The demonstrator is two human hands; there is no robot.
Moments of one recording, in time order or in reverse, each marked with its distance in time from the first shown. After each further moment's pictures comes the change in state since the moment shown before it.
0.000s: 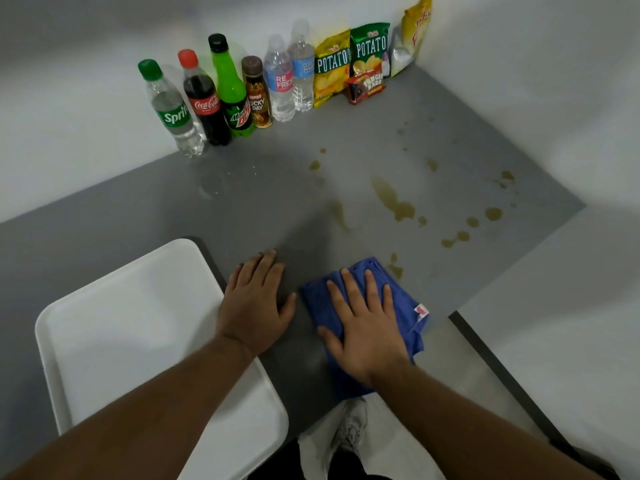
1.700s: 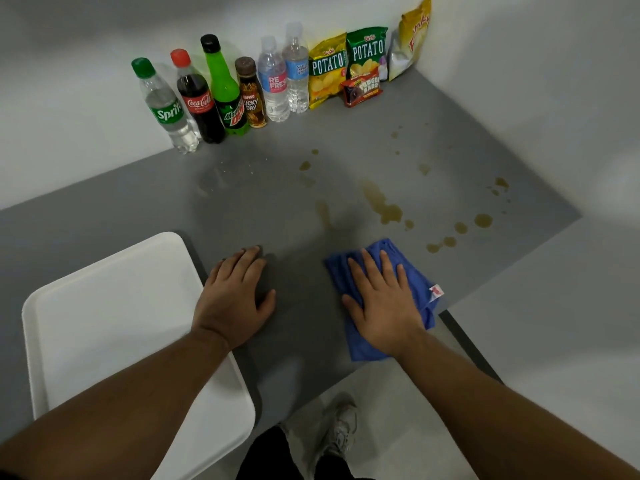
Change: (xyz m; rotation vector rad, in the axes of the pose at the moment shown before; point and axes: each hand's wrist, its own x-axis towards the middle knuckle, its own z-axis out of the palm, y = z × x) left_hand 0.001 0.006 -0.002 0.073 -0.106 -0.061; right_hand 0.023 0.082 -0.021 0.019 0.006 -0.038
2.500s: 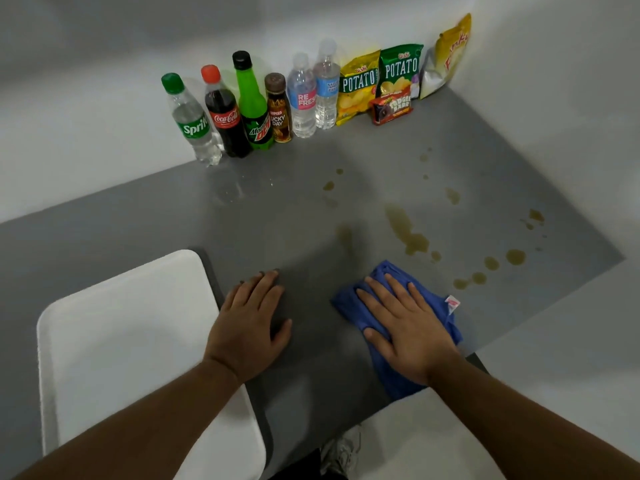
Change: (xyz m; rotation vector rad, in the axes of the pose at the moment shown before) left_hand 0.002 -0.008 0.007 -0.052 0.019 0.027; right_hand 0.025 0.028 -0.008 -0.056 -0.032 -0.245
